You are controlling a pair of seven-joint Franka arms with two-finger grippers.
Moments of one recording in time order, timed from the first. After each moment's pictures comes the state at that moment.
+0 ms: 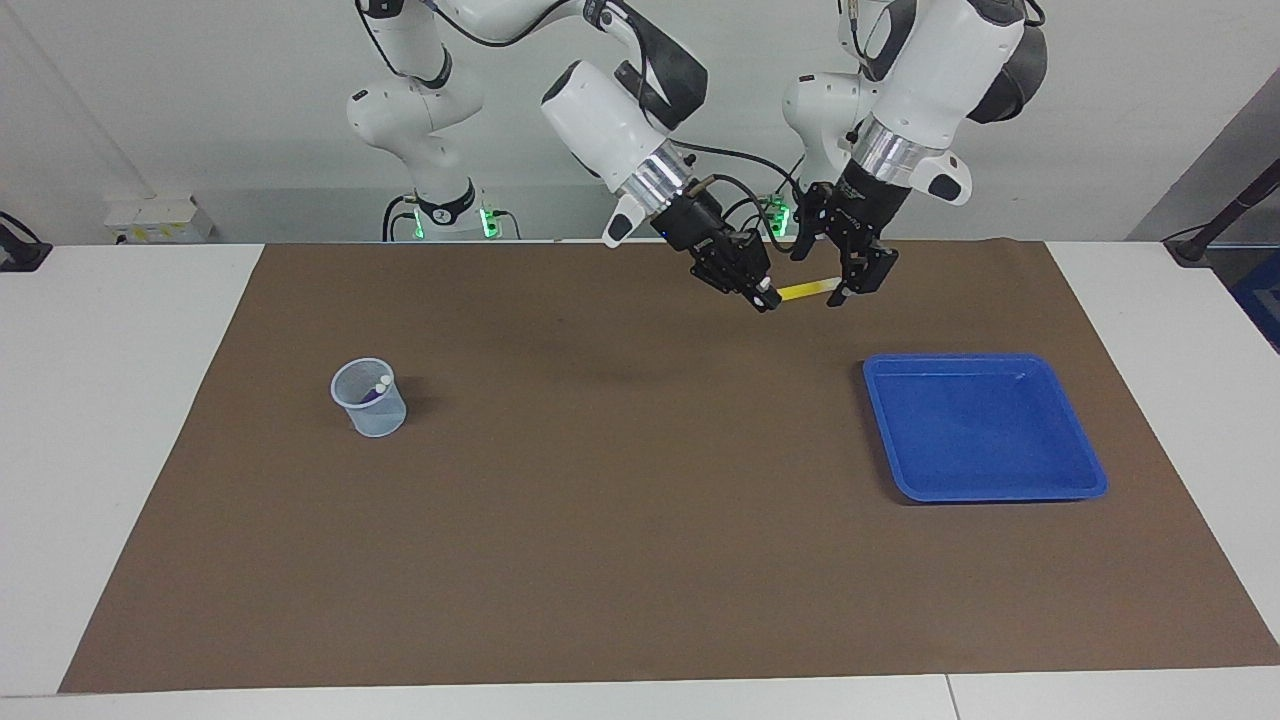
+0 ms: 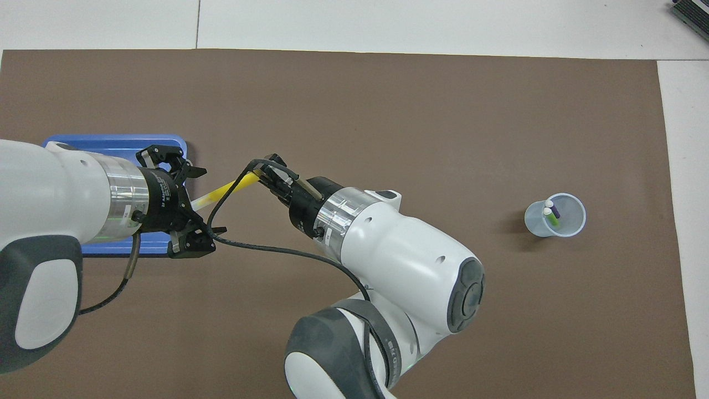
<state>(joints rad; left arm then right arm) -0.18 -0.17 -0.15 -1.92 -0.26 1.94 -2.12 0.57 0.20 0.21 -1.83 0.74 2.94 0.82</state>
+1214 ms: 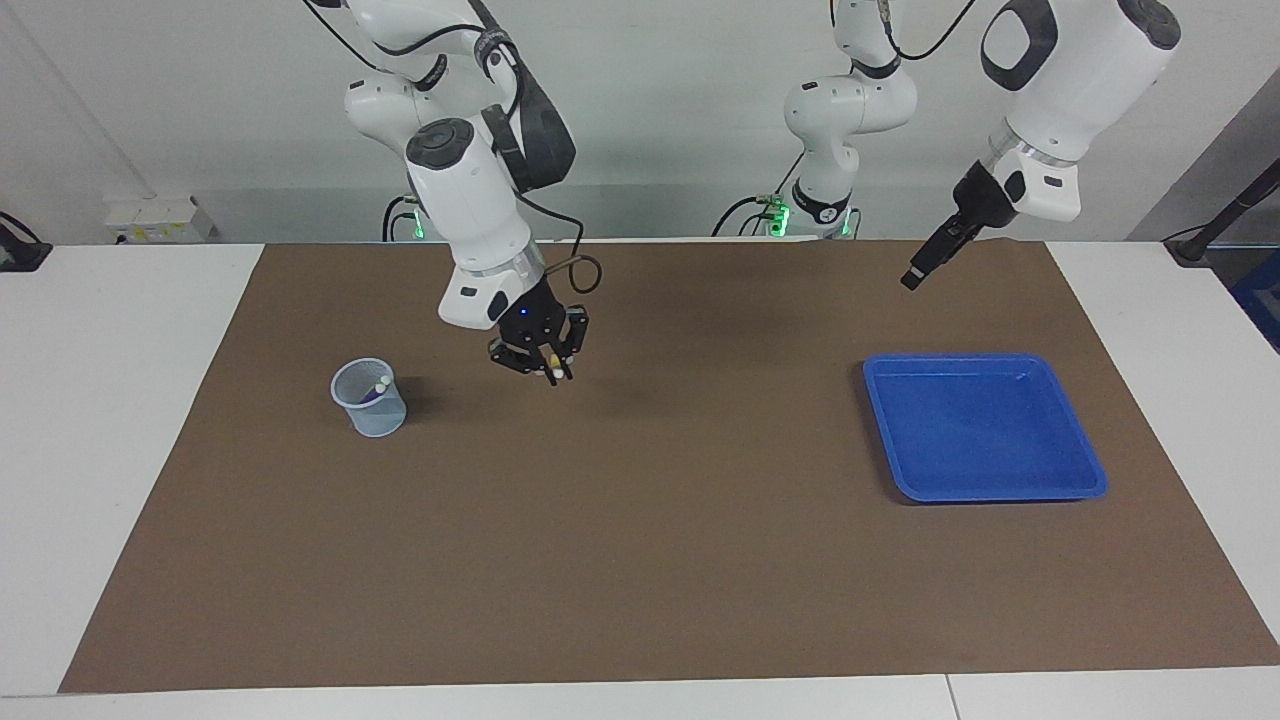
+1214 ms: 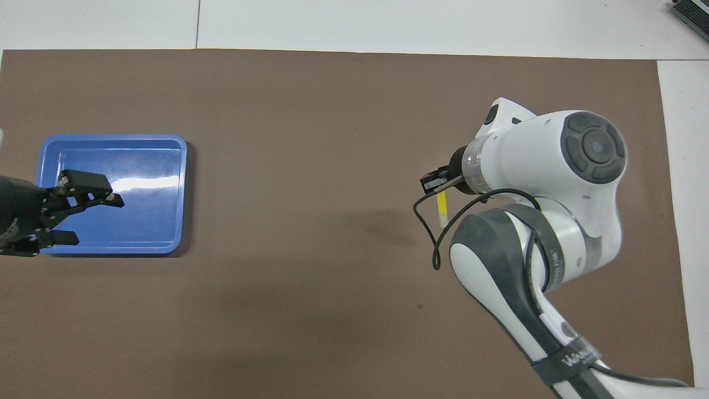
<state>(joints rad) 0.15 -0.20 -0.12 -1.93 -0.25 1.71 -0.44 0.13 0.12 0.20 -1.86 0.10 2.14 -0.18</state>
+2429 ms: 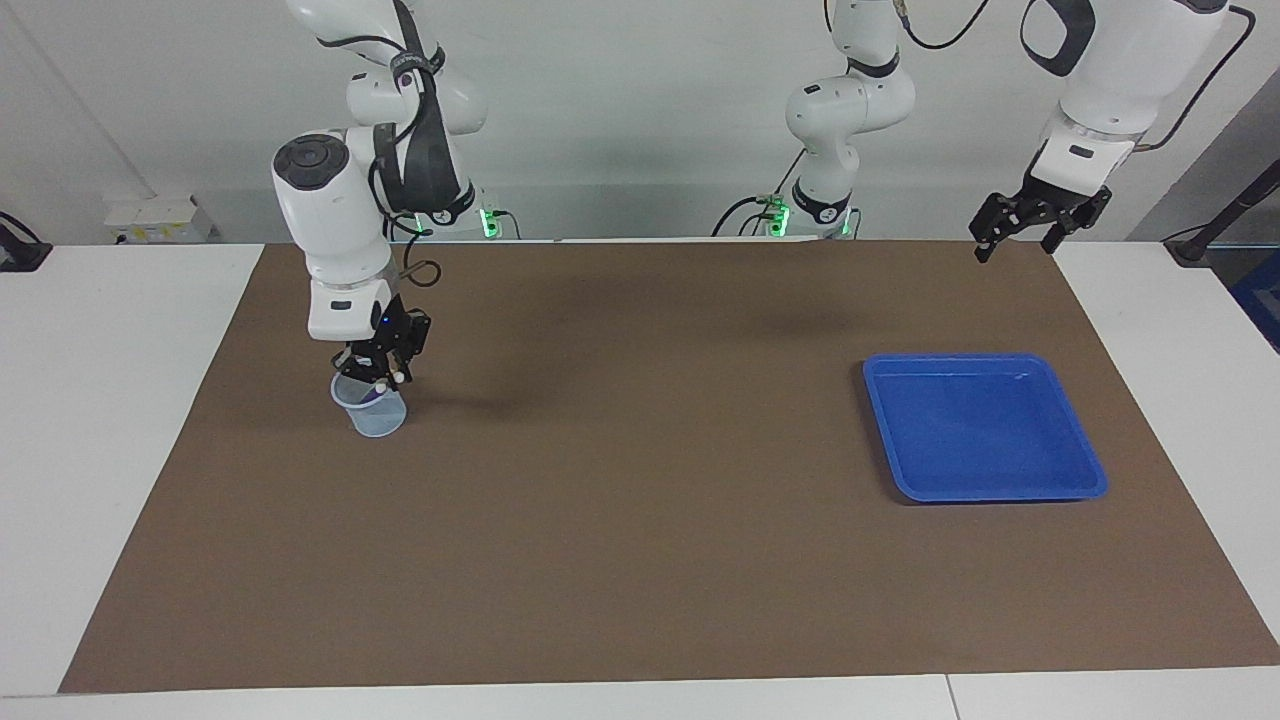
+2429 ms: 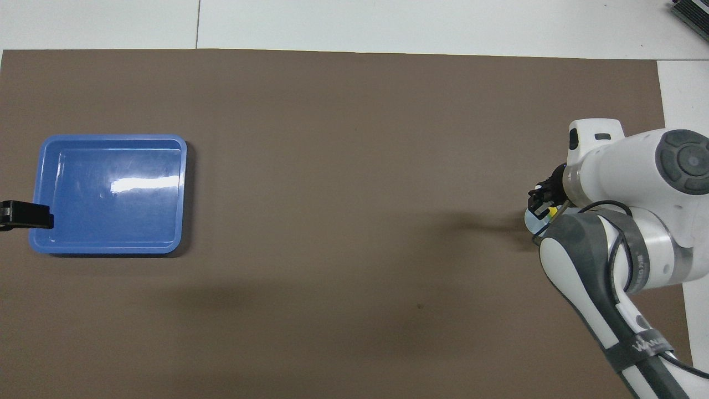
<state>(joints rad) 0.20 -0.21 -0.14 -1.87 0.03 1.68 0.03 -0.10 0.02 0.20 -2.07 -0.07 2.17 -0.64</state>
